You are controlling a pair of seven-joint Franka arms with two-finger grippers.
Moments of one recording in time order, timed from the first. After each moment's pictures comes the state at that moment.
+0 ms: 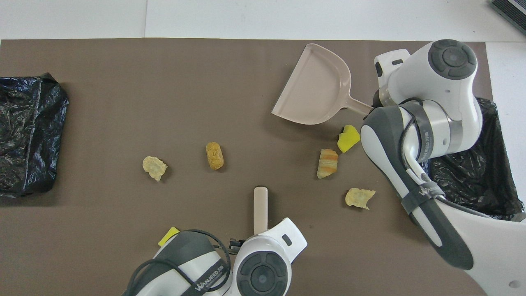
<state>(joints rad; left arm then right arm) -0.83 -0.02 -0.14 -2.18 -0.07 2.12 -0.71 0.21 0.35 -0.05 -1.63 -0.04 2.01 -0.85</state>
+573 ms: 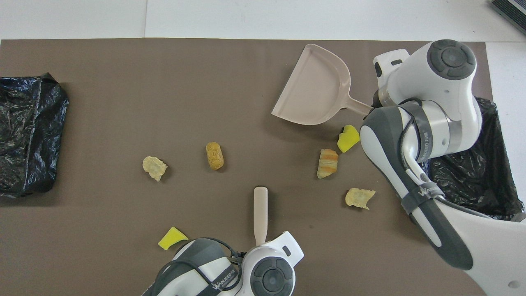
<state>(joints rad) -0.88 0.00 -0.14 -2.27 -0.07 2.15 -0.71 0.21 0.35 -0.05 -1.63 -0.05 2.01 -0.86</state>
